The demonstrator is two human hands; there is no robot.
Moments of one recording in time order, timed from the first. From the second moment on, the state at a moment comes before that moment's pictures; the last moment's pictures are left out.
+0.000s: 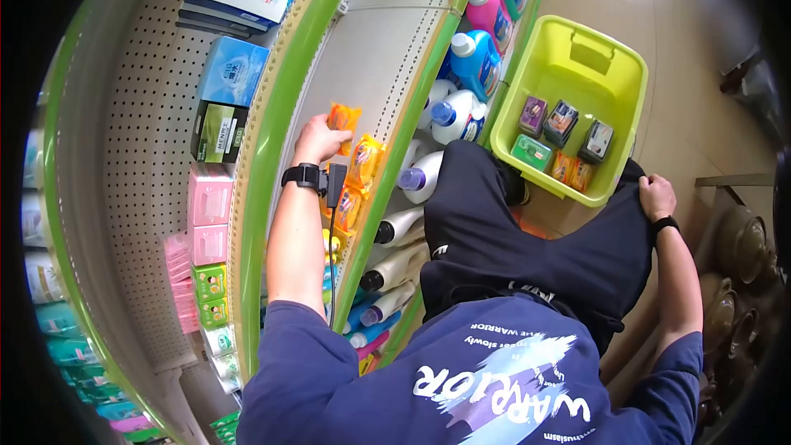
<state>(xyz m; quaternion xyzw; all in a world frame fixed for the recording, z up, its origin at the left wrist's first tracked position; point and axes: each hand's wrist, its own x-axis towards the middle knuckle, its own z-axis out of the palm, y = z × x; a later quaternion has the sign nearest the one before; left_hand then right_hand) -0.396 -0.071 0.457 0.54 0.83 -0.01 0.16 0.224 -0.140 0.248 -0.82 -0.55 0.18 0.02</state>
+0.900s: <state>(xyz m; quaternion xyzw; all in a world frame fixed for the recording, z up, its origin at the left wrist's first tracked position) -0.257 -0.087 0.412 0.82 0.56 0.12 -0.06 0.242 -0.148 0.246 -0.81 -0.53 0.23 0.07</state>
